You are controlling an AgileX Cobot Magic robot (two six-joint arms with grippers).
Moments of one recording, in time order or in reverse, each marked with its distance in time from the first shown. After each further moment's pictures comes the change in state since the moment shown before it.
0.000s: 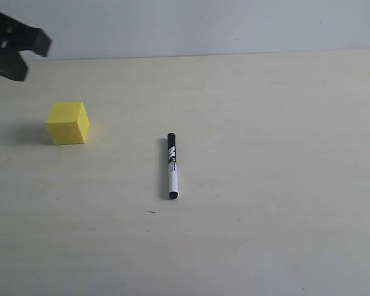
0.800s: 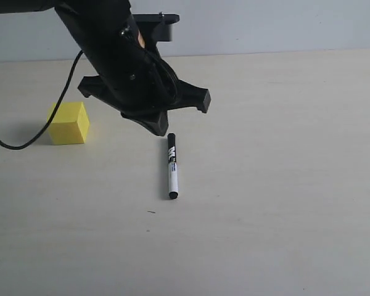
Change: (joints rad) left arm -0.347 0.387 -0.204 -0.128 -0.025 -0.185; right arm 0.000 0.000 0.000 0.000 0.000 0.000
